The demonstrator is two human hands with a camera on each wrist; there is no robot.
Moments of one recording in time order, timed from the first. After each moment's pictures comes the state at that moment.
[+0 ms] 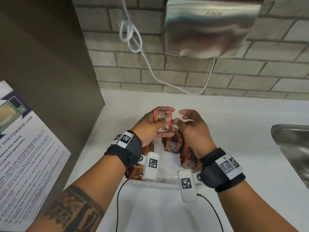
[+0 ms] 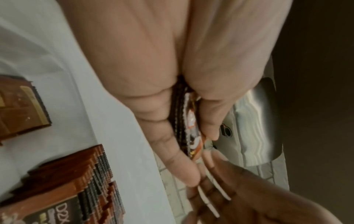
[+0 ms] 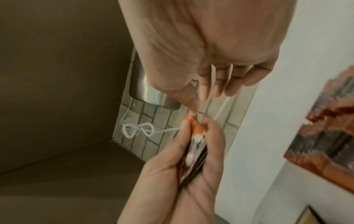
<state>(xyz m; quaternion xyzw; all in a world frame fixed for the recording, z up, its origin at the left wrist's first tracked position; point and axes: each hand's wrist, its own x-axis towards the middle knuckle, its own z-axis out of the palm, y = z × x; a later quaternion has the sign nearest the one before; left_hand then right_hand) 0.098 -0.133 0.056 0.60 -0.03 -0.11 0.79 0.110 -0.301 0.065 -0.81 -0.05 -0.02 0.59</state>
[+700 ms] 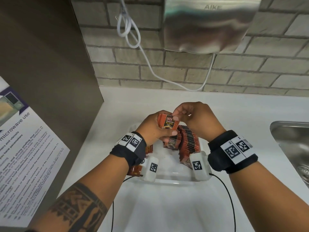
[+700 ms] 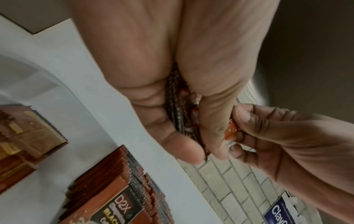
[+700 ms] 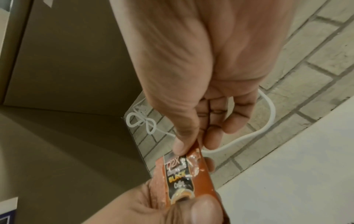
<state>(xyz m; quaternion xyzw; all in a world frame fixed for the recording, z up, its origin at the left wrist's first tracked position) 0.099 -0.143 0.036 0.74 -0.02 -0.07 0.67 0.134 -0.319 0.094 -0.89 -0.22 0.02 0.40</state>
